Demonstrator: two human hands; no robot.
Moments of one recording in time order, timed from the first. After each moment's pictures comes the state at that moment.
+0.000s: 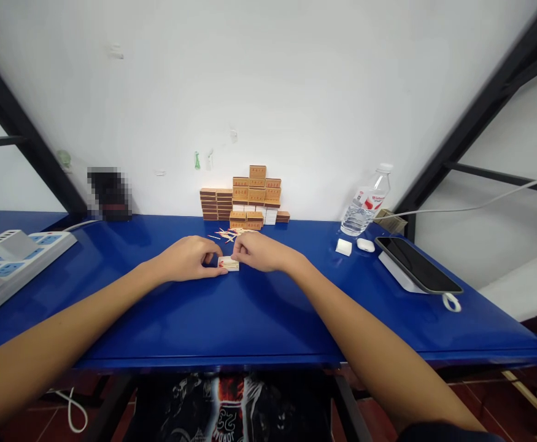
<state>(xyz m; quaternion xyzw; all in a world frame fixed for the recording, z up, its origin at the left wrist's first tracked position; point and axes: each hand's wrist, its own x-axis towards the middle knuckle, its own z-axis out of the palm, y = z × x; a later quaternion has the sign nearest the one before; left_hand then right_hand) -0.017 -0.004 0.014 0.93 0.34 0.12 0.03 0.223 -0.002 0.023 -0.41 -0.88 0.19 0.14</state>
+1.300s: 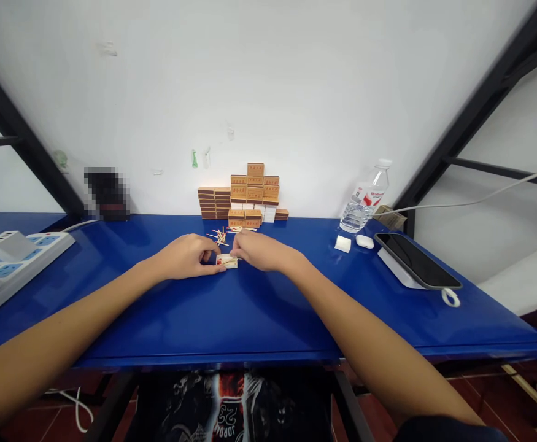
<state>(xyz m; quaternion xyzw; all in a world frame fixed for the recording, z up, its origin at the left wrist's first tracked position) -0.018 0.000 0.011 0.93 0.33 0.14 0.04 0.221 -0.009 0.025 -0.42 -0.89 0.14 0.11</state>
